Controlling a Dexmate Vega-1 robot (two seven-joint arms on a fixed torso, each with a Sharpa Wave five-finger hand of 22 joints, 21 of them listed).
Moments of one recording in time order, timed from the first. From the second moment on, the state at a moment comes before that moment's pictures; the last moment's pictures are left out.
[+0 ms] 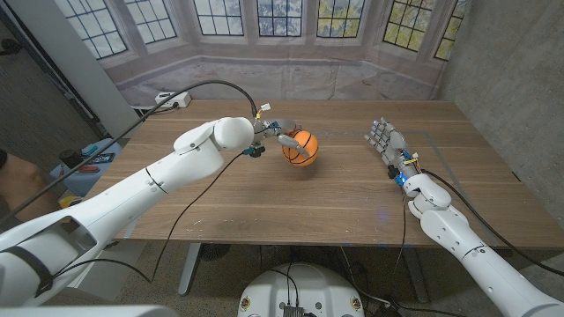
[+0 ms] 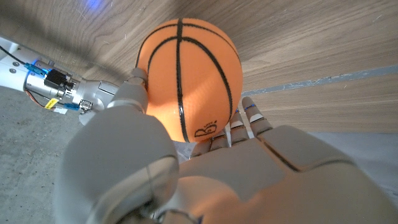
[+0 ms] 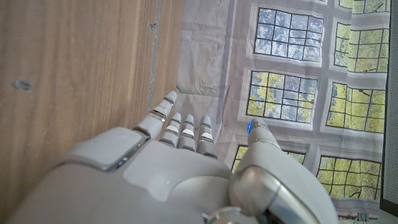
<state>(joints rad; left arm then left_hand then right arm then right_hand) 0.58 0.76 0.72 -2.05 0.25 0.48 -0.43 0.93 0.06 0.41 -0.15 0.20 0.18 0.16 0.37 0.26 0.04 0.09 0.48 0.46 0.12 0.12 0.36 0.29 0.06 0.16 0.36 0.22 -1.05 -0.51 -0.23 -1.49 0.78 0.25 0.04 0.36 0.15 0.30 -0.12 0.18 0.16 0.03 0.20 0.19 0.09 0.08 0.20 0.19 0.03 0.04 0.20 0.20 0.30 0.01 0.19 0.17</state>
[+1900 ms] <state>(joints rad) 0.67 0.67 0.59 -1.84 -0.35 0.32 -0.13 0.93 0.06 0.37 -0.15 0.21 0.25 0.15 0.38 0.29 0.09 0.08 0.51 0.48 0.17 0.09 0.38 0.31 0.11 0.13 0.39 0.22 -1.04 -0.52 -0.26 -1.50 0.76 0.23 0.04 0.36 0.15 0.30 -0.12 0.18 0.17 0.03 0.20 0.19 0.09 0.08 0.20 0.19 0.03 0.04 0.20 0.20 0.30 0.01 0.19 0.17</state>
